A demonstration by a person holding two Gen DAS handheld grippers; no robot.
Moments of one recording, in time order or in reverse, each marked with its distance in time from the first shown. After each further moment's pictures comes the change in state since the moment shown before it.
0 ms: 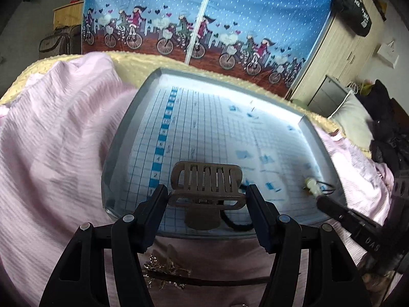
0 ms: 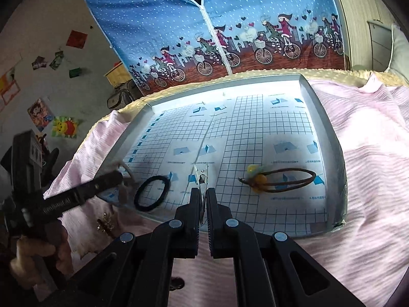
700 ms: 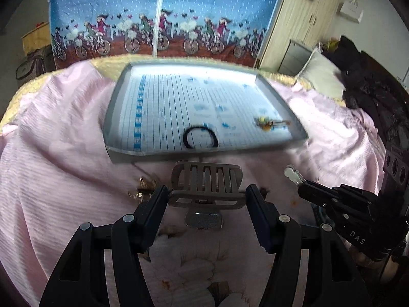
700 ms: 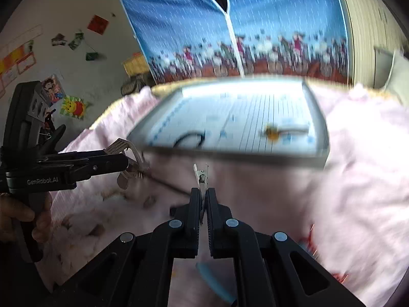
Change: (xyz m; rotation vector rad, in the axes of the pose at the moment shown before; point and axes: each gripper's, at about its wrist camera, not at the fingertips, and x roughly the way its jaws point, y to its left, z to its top) left arm -0.070 -0.036 -0.056 0.206 0.055 -0.075; right arm -0.069 0.054 -0.073 -0.157 -0.055 -0.020
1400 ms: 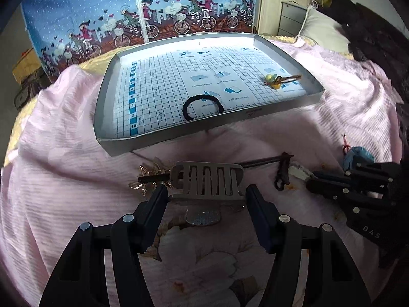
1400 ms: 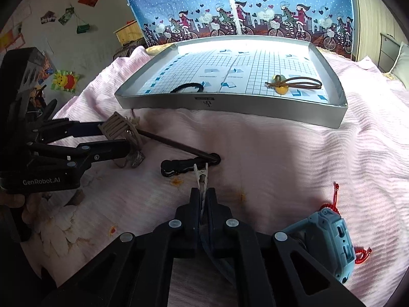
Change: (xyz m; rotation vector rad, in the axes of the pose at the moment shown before) left arm 0.046 -0.006 -0.017 0.181 0.159 0.104; right arm 0.037 0.003 -0.028 0.011 0.215 -0.032
